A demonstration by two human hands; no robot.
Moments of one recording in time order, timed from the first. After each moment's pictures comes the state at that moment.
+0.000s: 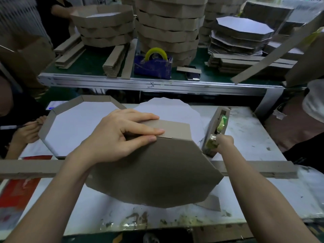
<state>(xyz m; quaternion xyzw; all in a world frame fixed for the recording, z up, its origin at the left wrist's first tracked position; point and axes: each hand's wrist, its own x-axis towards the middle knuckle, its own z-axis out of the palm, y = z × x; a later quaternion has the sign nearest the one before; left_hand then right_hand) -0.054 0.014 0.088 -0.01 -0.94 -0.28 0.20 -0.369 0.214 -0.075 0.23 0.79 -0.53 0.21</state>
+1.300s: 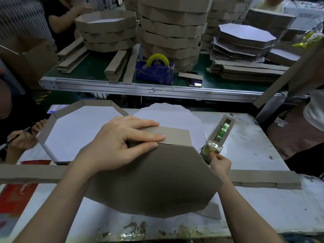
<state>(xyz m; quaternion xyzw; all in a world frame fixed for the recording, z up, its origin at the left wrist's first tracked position) -0.063 0.013 0.084 0.00 -0.94 -0.27 0.21 -0.321 0.226 -0.128 0.17 0.79 -0.58 0.09</state>
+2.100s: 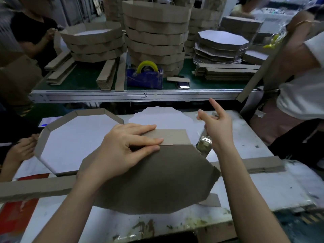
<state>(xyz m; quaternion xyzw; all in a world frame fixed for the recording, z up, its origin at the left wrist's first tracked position) -0.042 0.020 0.083 0.00 -0.92 -0.29 0.26 -0.241 0.194 0.069 -0.08 0.72 -0.68 0.06</state>
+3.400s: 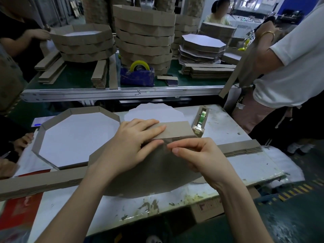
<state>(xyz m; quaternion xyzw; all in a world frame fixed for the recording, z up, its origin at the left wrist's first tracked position) 0.010 0.030 0.083 -0.04 -0.97 -0.18 0.19 -0.062 0.234 0.094 -0.25 0.74 -0.59 0.22</state>
